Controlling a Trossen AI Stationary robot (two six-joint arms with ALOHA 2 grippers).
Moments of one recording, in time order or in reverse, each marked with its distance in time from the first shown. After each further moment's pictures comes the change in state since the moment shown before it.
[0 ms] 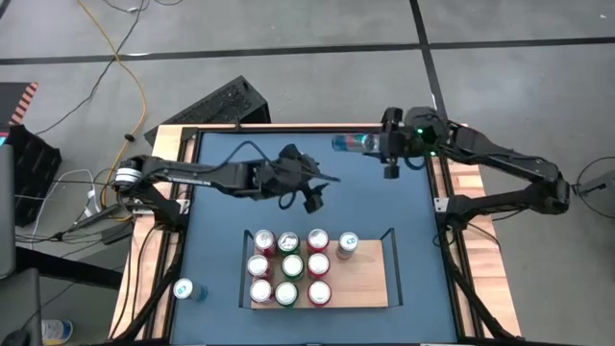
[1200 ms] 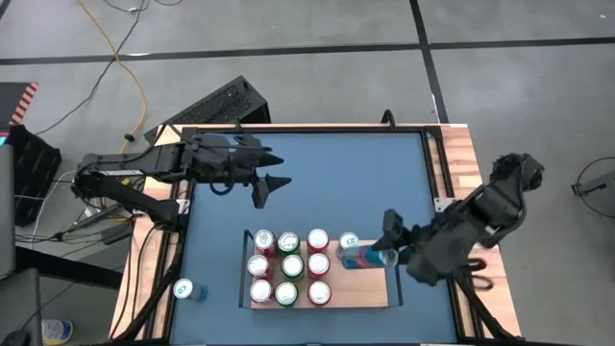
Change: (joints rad) left arm -0.013 -0.400 0.001 -0.250 0.226 -0.258; right arm 1.074 0.404 0.743 -0.688 0.320 0.031
